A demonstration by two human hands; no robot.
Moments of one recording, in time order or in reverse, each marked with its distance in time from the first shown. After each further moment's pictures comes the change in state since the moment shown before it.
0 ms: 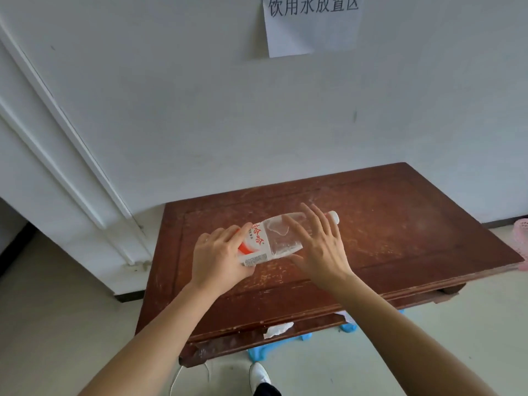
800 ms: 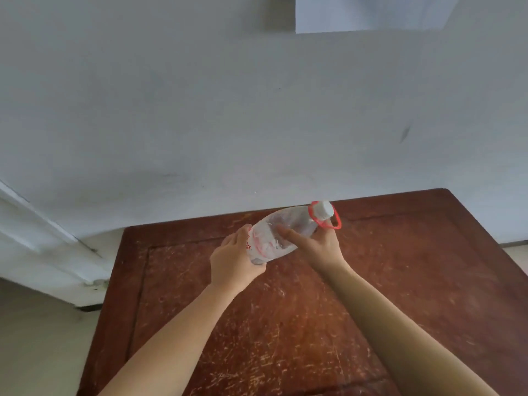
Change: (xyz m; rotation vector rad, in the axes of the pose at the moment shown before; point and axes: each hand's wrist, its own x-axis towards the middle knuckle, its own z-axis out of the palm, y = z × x) left_hand 0.226 -0.083 0.210 -0.185 -0.123 -0.298; right_hand 0.252 0.095 0.115 1.167 -0.111 0.622
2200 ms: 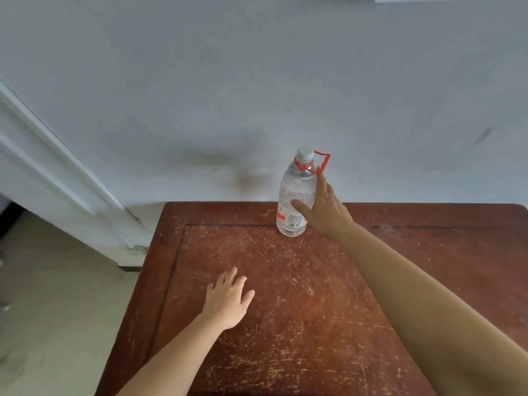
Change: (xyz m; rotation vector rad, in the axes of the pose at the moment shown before) left_hand -0.095 -0.084 0.027 0.134 -0.663 -0.332; right_hand 0.099 0.010 0.050 -0.849 -0.235 -0.058
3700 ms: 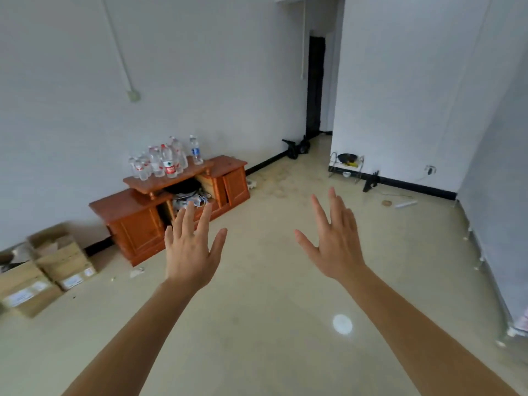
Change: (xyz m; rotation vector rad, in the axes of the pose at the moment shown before) left_hand -1.146 -0.028 0.280 -0.014 1.037 -2.280; right_hand -1.051 -0.451 0.338 0.269 -0.710 -2.195
